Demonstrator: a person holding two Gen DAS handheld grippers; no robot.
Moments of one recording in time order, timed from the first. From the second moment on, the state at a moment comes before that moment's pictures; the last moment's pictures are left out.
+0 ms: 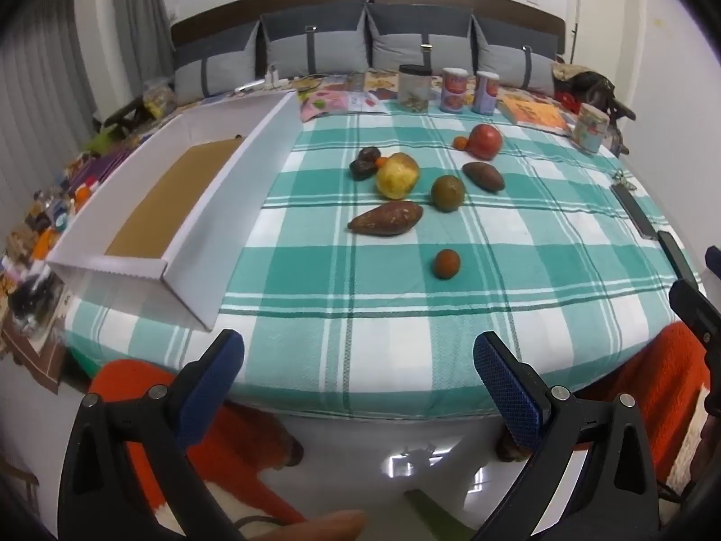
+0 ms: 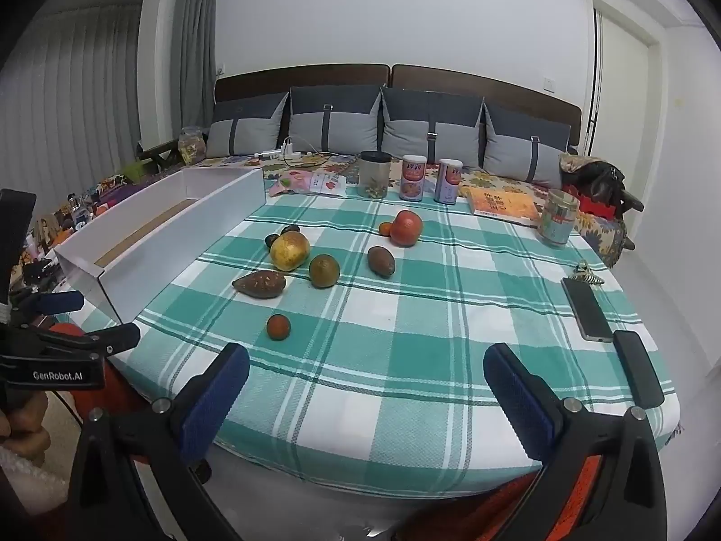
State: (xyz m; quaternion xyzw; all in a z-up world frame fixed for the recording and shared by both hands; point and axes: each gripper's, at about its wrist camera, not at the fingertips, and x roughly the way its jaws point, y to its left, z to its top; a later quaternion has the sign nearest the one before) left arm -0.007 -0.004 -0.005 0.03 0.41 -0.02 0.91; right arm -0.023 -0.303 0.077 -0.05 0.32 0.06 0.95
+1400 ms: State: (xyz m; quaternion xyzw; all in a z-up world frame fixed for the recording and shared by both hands) left arm -0.001 -0.016 -0.023 0.04 0.42 -0.03 0.91; right arm -0.010 -0.306 0.053 -0.03 0.34 0.06 0.94
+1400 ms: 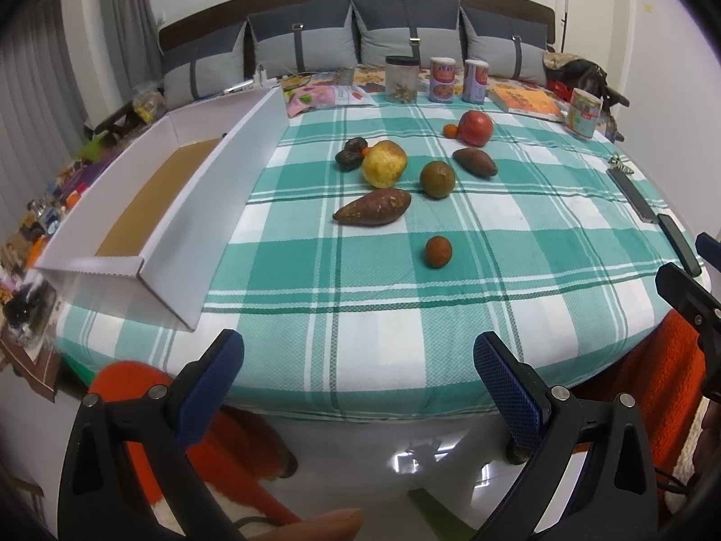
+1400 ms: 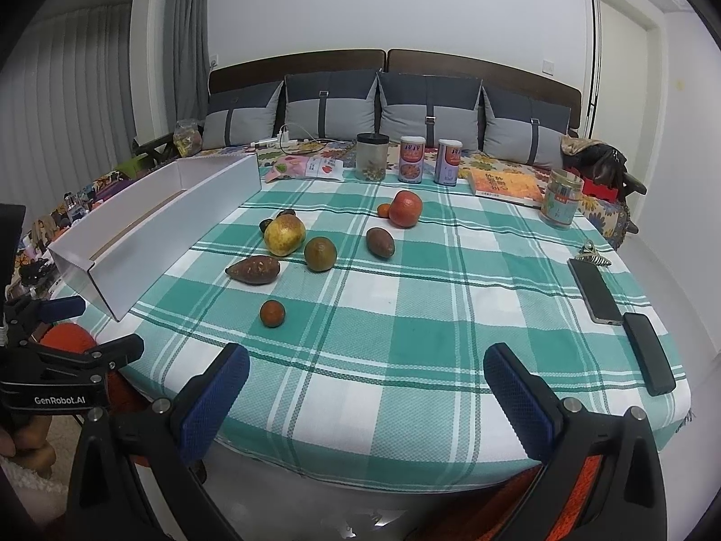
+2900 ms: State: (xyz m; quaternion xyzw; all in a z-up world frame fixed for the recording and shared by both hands) left arm -0.003 -0.016 -0.023 0.04 0.42 -0.03 0.91; right arm -0.011 -0.312 0.054 -0.02 0.34 0.05 0.94
